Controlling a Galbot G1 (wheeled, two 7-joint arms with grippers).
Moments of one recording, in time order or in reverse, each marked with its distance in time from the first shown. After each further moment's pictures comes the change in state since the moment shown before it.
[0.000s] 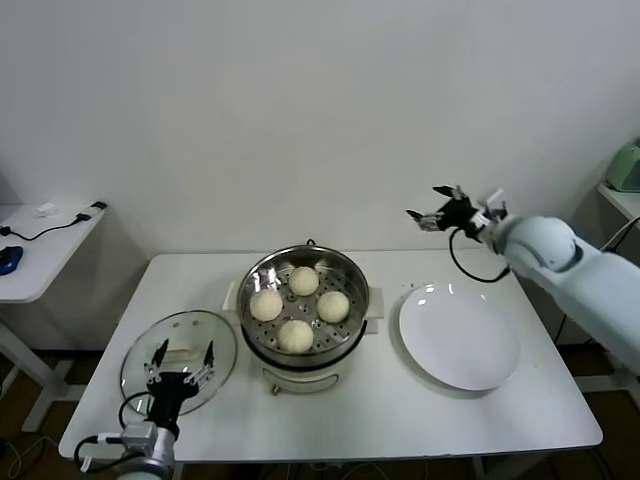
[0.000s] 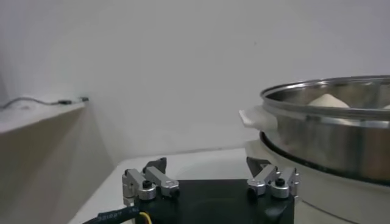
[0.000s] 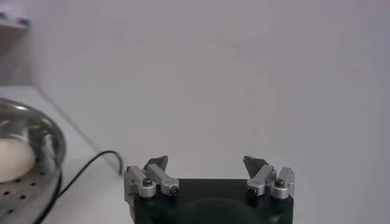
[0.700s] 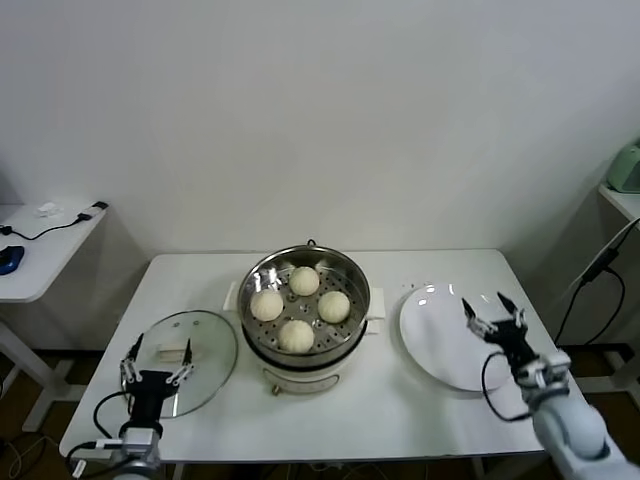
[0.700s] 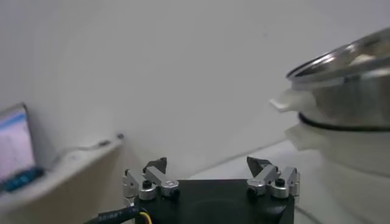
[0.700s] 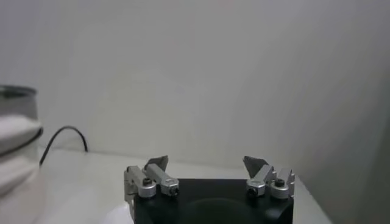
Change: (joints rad) left arm -0.008 0.051 -0.016 0.086 0.283 -0.120 -0.153; right arm -1.085 0.385 0.871 0.115 -0.247 0.319 0.054
